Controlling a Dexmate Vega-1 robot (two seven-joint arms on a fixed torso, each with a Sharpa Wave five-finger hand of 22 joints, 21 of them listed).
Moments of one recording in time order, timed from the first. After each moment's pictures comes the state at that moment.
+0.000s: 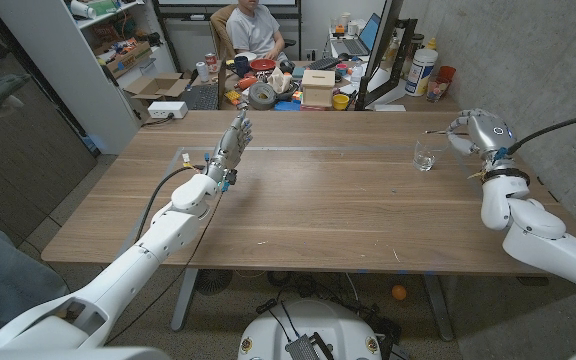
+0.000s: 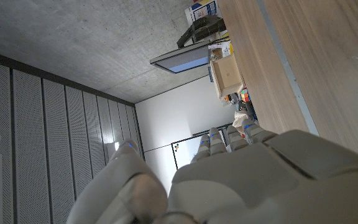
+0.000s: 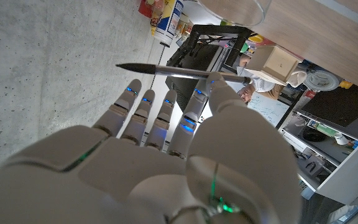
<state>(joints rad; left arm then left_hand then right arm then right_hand) 0.85 0.53 0.40 -1.44 -0.61 -0.21 0.02 0.22 -0.07 0.27 0.07 0.29 -0.10 0.06 0.19 0.18 -0.07 0.00 0.20 0.18 -0.10 0.04 0.18 0.18 -0.09 0.03 0.20 0.18 -1.10 -1.03 -0.33 -1.83 -0.51 -0.51 -0.59 0.84 0.01 0.48 -0.14 0.19 0.92 -0.18 0.51 0.27 0.48 -0.10 0.23 0.18 0.38 -0.05 0.19 0.19 0.37 0.01 0.23 0.19</state>
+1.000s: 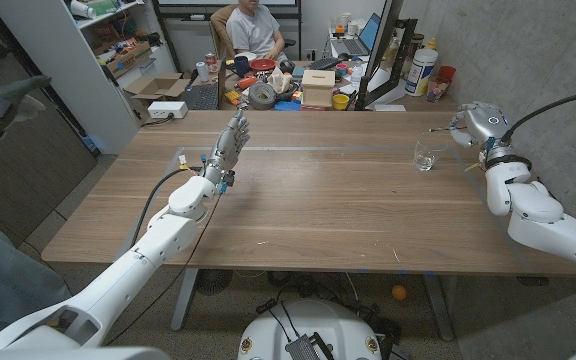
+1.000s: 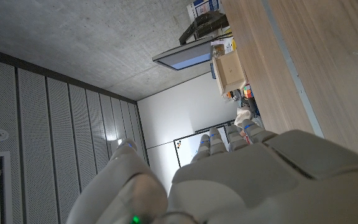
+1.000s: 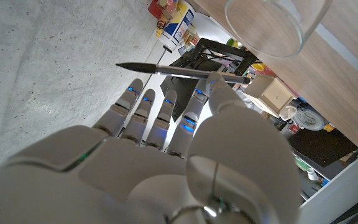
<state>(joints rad) 0.88 0.55 0.39 -1.49 -0.60 -0.22 0.05 0.22 -0.07 0.27 0.07 0.28 -0.09 0.06 0.19 0.18 -0.07 0.00 0.20 0.18 -0.10 0.04 0.19 0.18 -0.09 0.03 0.20 0.18 -0.94 -1.08 -0.46 -1.71 -0.64 -0.51 -0.49 0.84 0.01 0.48 -0.14 0.19 0.92 -0.18 0.51 0.27 0.49 -0.10 0.22 0.18 0.38 -0.04 0.19 0.19 0.38 0.00 0.23 0.19</state>
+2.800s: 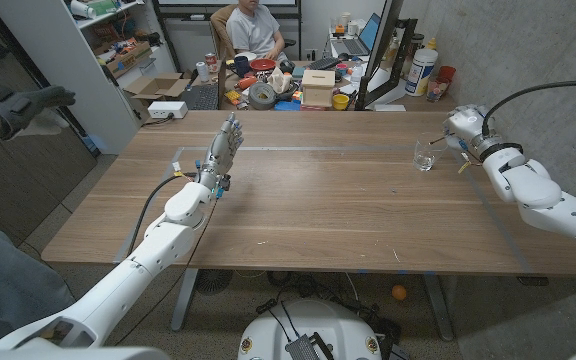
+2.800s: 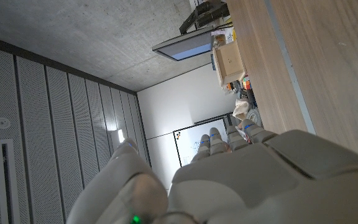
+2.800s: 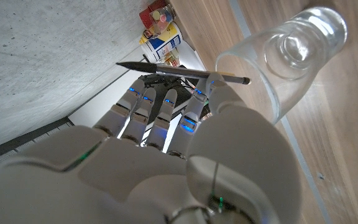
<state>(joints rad) 0.93 0.55 0.36 -1.50 -0.62 -0.26 0.07 0.23 -0.07 0.26 0.07 0.28 -0.09 0.06 0.19 0.18 -0.07 0.00 0.20 0.18 -0.10 0.04 0.19 0.18 -0.09 0.03 0.20 0.18 -0.74 -1.12 -0.64 -1.56 -0.98 -0.38 -0.24 0.83 0.01 0.48 -0.14 0.18 0.92 -0.18 0.51 0.27 0.51 -0.11 0.22 0.18 0.40 -0.04 0.19 0.19 0.38 -0.01 0.22 0.19</state>
